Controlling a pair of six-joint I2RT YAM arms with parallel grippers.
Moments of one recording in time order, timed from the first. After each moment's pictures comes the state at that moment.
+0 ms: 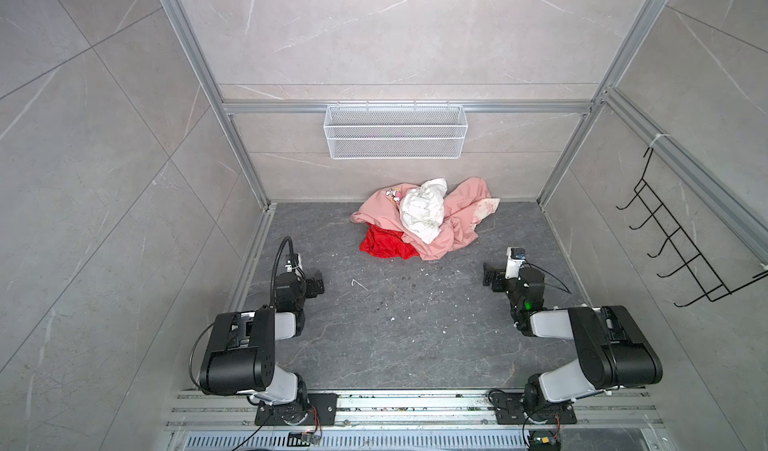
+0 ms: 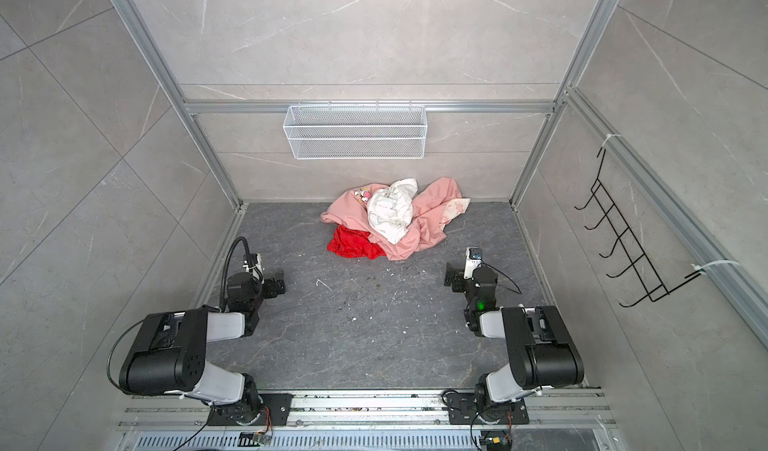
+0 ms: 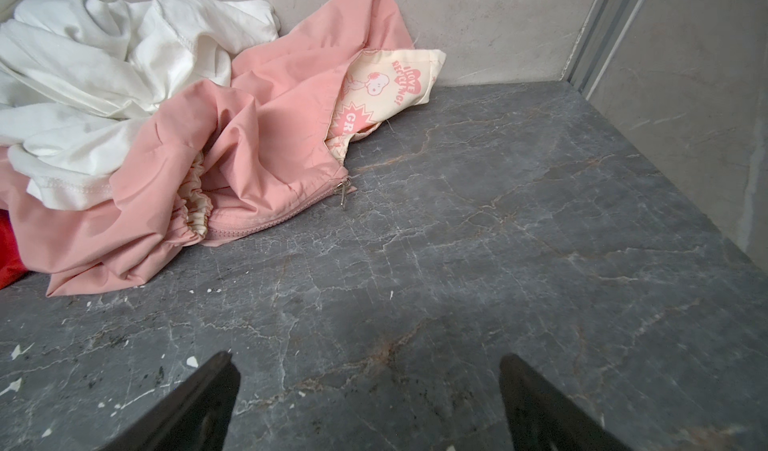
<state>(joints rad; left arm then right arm) 0.07 1.50 0.35 0.68 0.01 -0.02 0.03 1.52 0.35 0.81 0.00 0.04</state>
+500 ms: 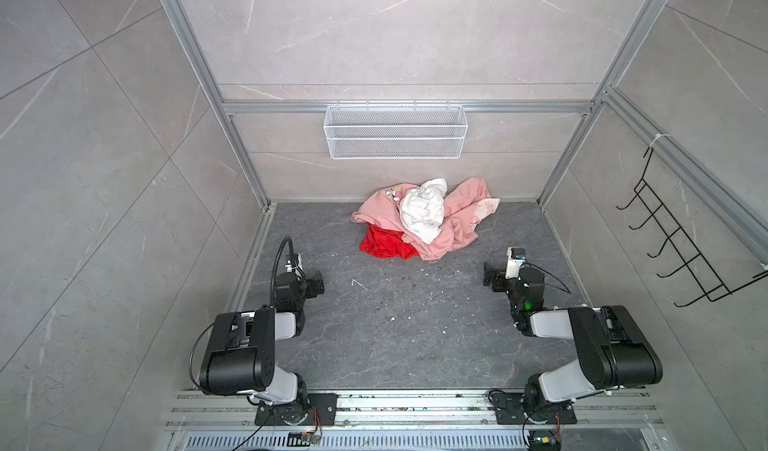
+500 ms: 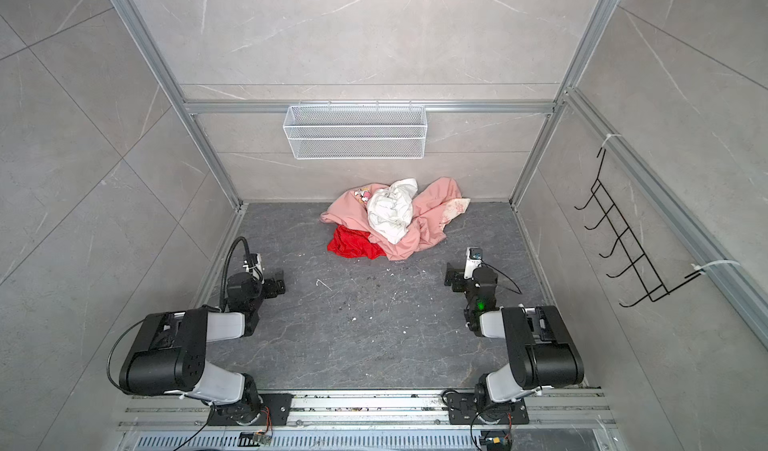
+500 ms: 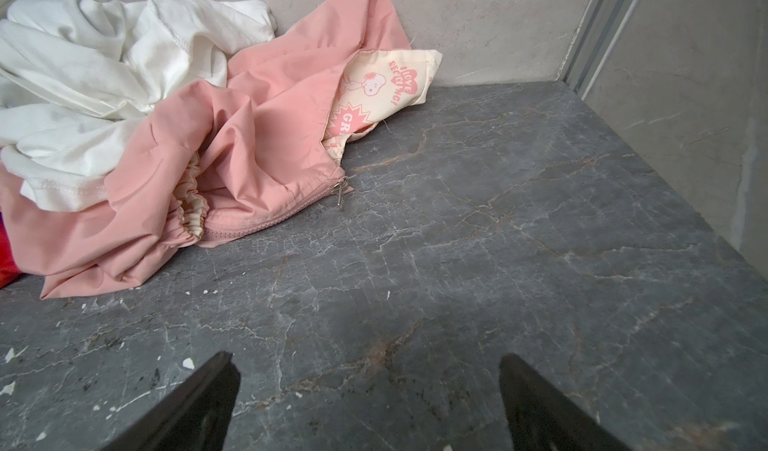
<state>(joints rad) 0.07 1.50 0.35 0.68 0.01 -0.01 0.03 1.52 0.35 0.81 0.00 0.05</state>
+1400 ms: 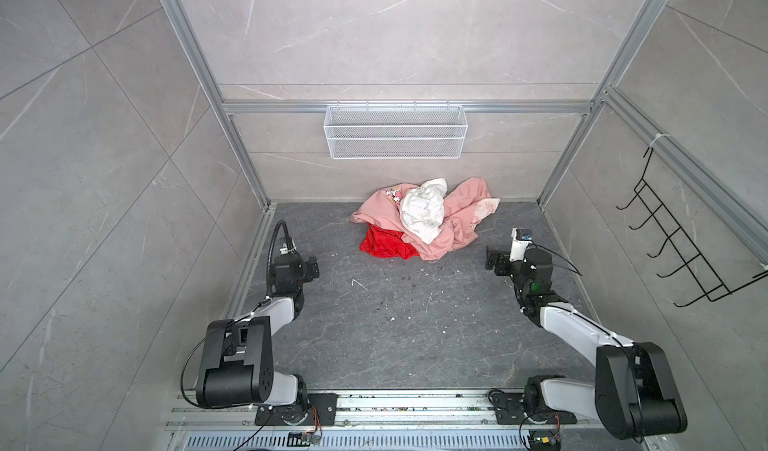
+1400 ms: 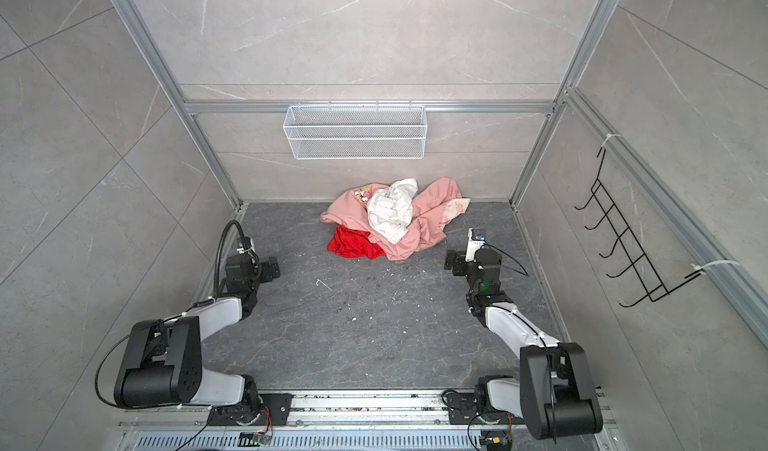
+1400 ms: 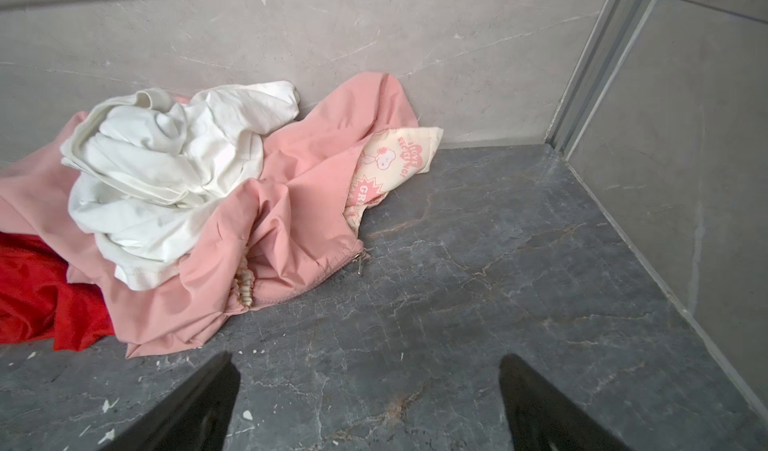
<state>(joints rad) 0.04 1.43 0.61 0.33 -0.19 -0.06 0.07 1.26 0.56 0.37 0.04 0.07</state>
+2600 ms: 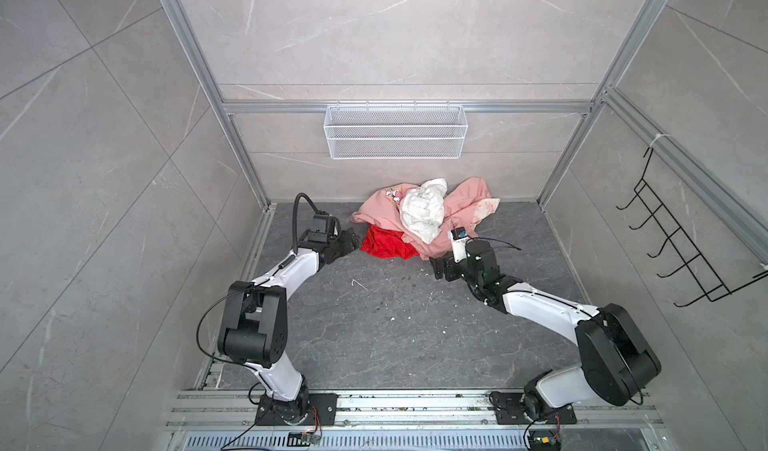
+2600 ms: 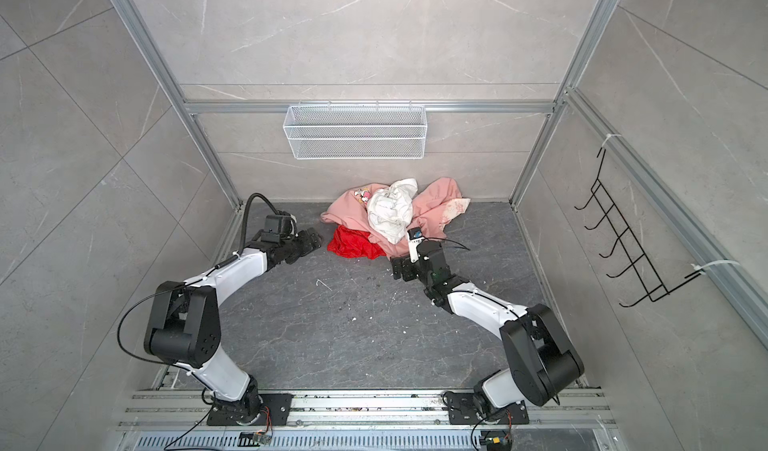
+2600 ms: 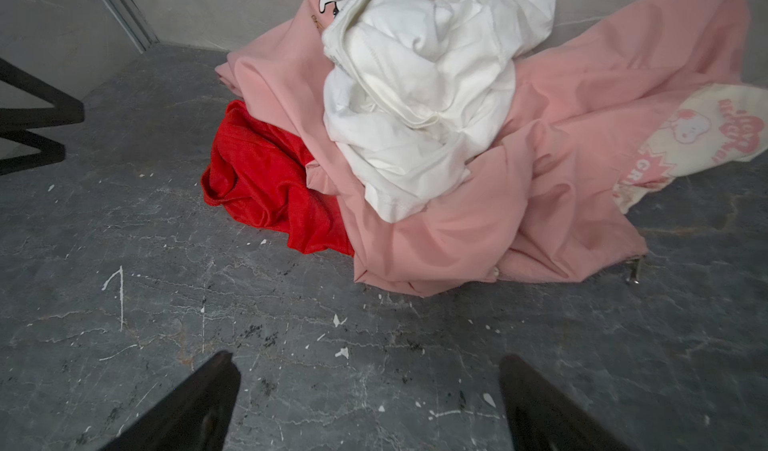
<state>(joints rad) -0.22 1.70 1.15 -0.24 0.20 -0.62 0.49 1.51 0.80 0.20 0.03 0.11</state>
